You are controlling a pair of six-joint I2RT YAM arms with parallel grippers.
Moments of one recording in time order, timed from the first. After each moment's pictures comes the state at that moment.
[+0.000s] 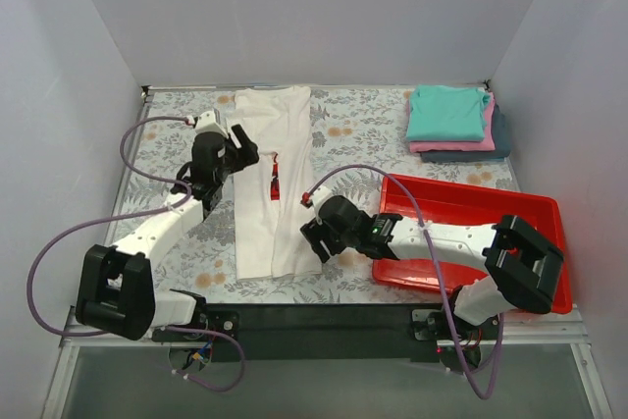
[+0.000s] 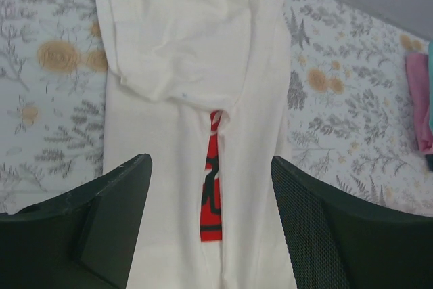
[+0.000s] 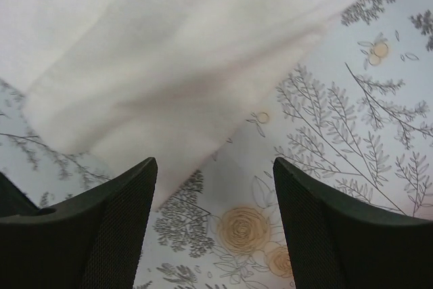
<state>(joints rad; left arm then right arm) -0.27 1.36 0.85 0.15 -0.12 -0.48 1.13 1.47 0.84 -0.17 0.14 0.23</state>
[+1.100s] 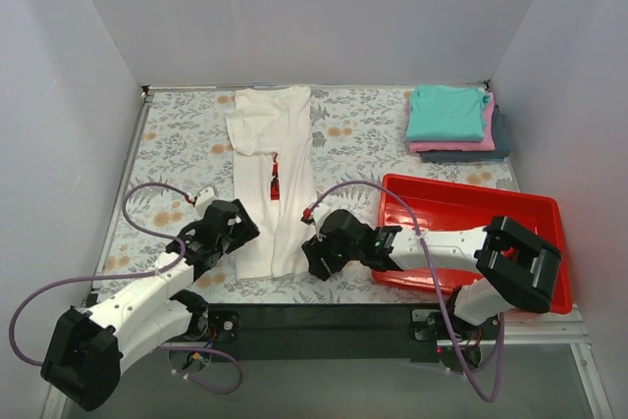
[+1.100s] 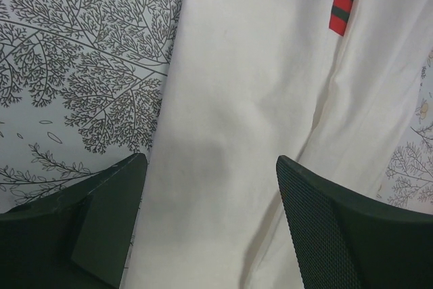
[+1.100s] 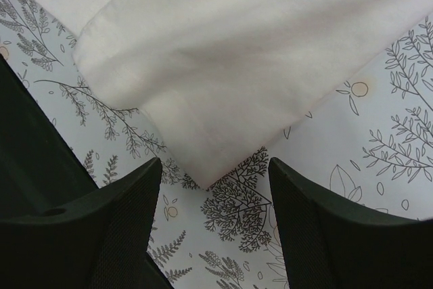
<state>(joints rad) -0.50 0.89 0.38 -0.33 -0.30 -0.89 1.12 1.46 0.68 -0.01 -0.07 0.31</state>
